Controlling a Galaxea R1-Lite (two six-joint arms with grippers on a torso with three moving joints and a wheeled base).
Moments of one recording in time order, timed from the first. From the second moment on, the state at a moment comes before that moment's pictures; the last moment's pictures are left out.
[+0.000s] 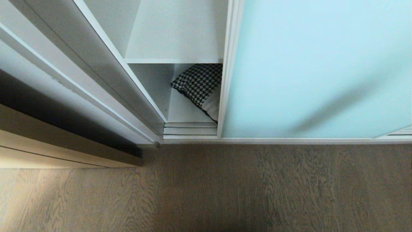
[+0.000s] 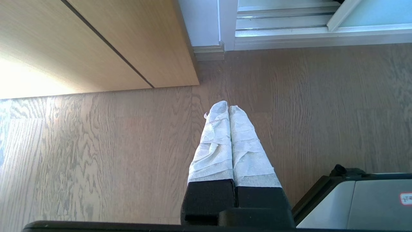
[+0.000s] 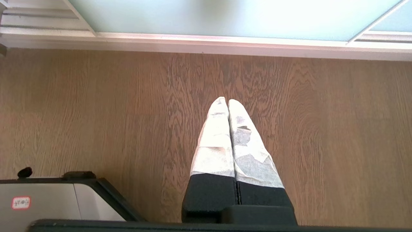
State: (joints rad) left arm 0.02 0.00 0.00 0.02 -0.04 0.08; right arm 0.00 0.00 -0.01 -0.01 -0.04 0.01
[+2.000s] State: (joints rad) left arm 0.02 0.47 -0.80 0.15 -0.54 -0.01; right arm 0.00 0.00 0.00 -0.01 -0.04 0.03
